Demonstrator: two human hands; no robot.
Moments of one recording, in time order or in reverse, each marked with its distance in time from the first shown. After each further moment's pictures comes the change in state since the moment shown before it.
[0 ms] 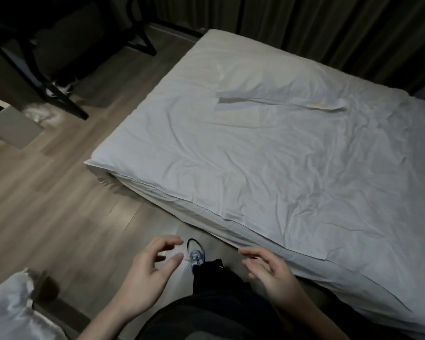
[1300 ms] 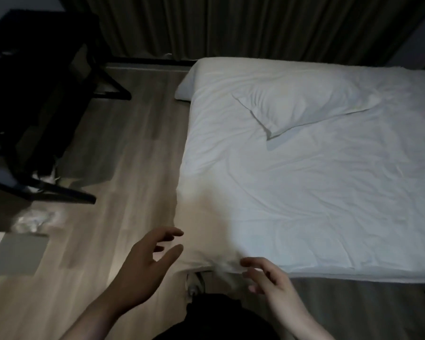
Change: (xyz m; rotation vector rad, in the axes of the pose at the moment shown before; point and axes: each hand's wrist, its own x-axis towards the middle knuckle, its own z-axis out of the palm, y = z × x) left_hand 0.462 -0.030 -0.557 0.200 -0.354 0.207; right_hand 0.351 -0.323 0.459 0.267 0.349 0.070
